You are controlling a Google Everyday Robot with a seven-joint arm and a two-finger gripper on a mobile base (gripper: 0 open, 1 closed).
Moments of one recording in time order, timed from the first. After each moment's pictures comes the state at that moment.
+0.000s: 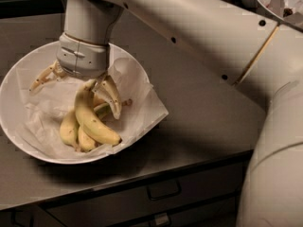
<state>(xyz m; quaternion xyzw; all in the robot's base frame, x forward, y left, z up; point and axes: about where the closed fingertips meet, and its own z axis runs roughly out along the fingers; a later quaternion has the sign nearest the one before) 0.445 0.147 0.900 -0.97 0.05 0.17 0.15</state>
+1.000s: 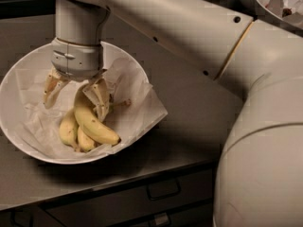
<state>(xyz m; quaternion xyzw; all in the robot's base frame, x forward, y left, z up) 0.451 0.157 0.889 -0.97 0.10 0.17 0.10</state>
